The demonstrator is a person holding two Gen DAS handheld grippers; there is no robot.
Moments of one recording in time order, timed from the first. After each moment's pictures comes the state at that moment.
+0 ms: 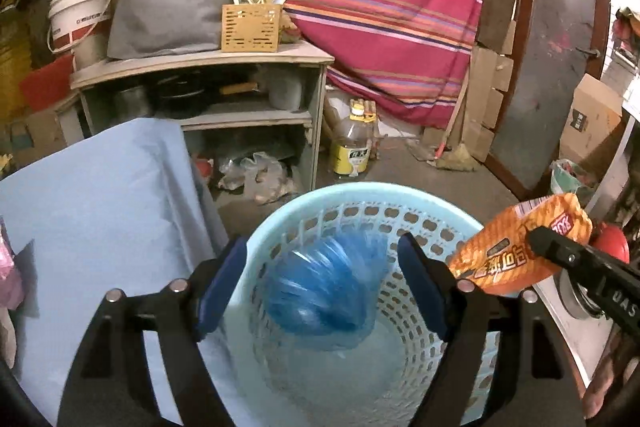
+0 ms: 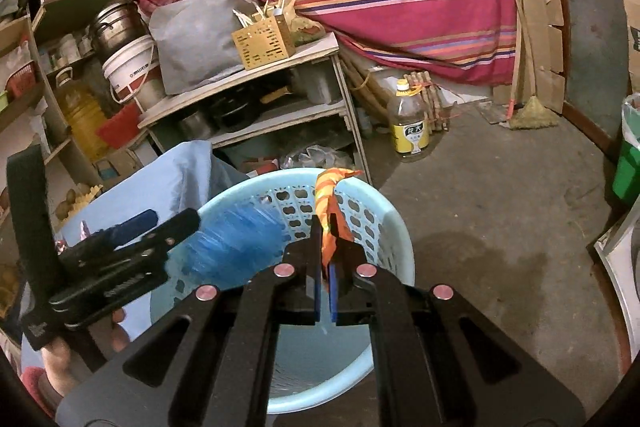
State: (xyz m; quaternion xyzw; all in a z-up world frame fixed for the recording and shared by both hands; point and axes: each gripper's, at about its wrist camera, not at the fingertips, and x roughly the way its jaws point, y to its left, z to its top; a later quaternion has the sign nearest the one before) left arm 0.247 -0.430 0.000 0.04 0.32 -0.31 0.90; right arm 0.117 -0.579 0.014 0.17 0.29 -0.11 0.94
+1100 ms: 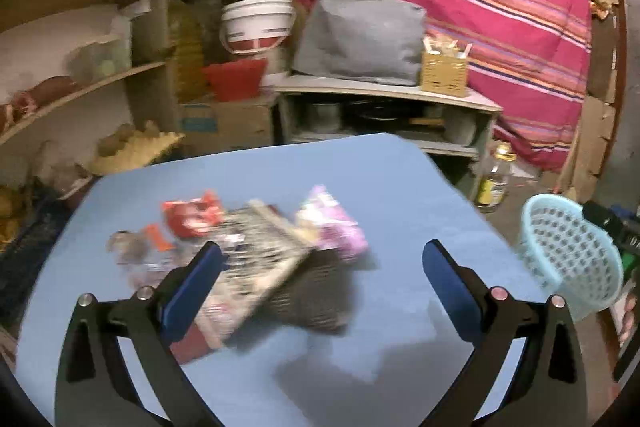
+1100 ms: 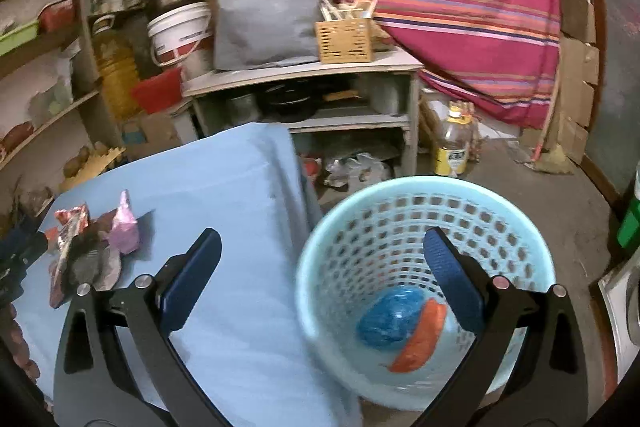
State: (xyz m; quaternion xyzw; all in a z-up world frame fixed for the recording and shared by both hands) left arm 0.211 -0.121 0.040 0.03 0.27 -0.09 0.96; right arm 0.171 -0.412 0.036 0.08 0.28 -0.08 0.95
